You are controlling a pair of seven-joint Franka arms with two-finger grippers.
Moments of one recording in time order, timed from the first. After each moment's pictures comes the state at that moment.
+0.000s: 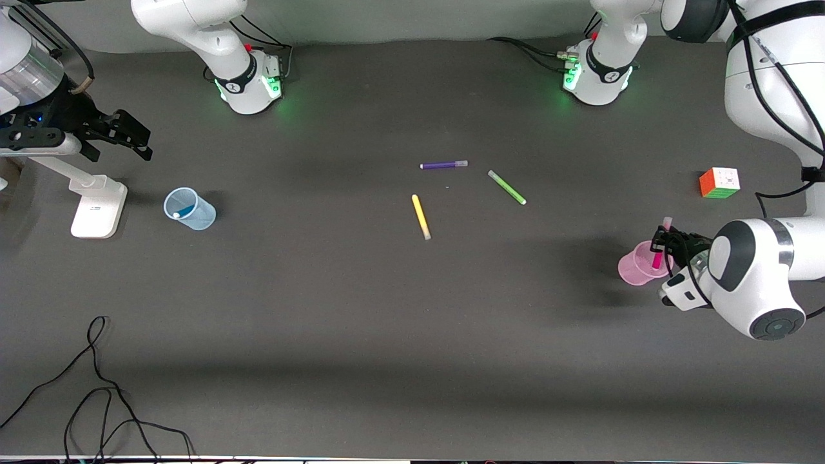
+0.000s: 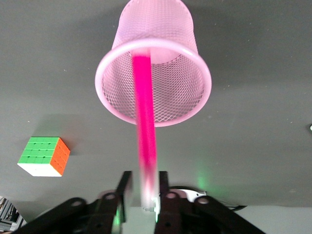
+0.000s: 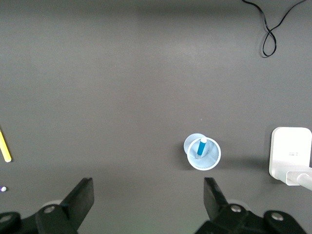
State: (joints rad) left arm 0.00 0.70 0.02 -1.35 0.07 1.32 0.08; right arm 0.27 -0.30 -0.17 -1.95 -0.08 1.71 0.14
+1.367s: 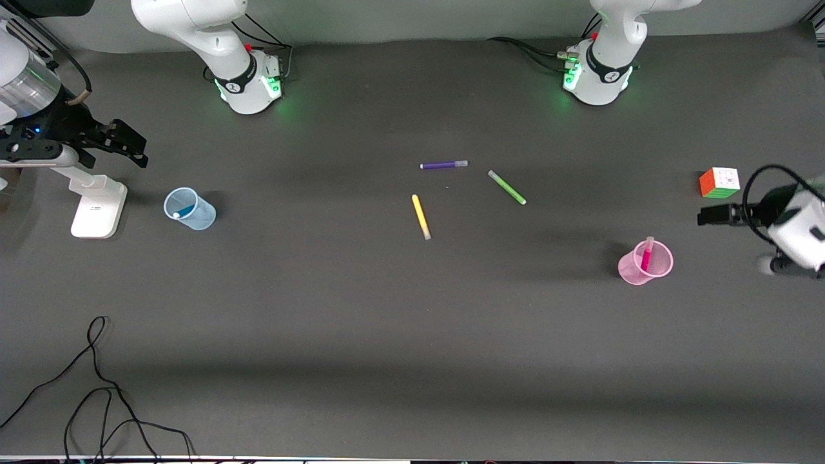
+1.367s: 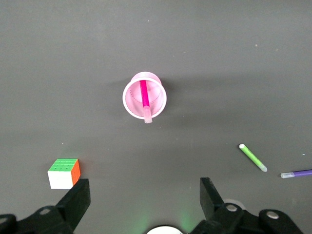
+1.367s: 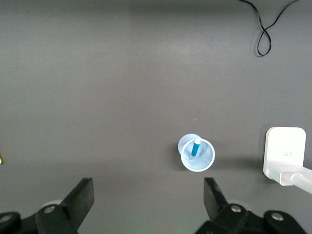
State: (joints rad) left arm 0.01 0.21 0.02 -1.51 -0.03 1.50 0.08; right arm 0.20 -0.26 -0.12 -1.93 -0.08 1.71 0.11
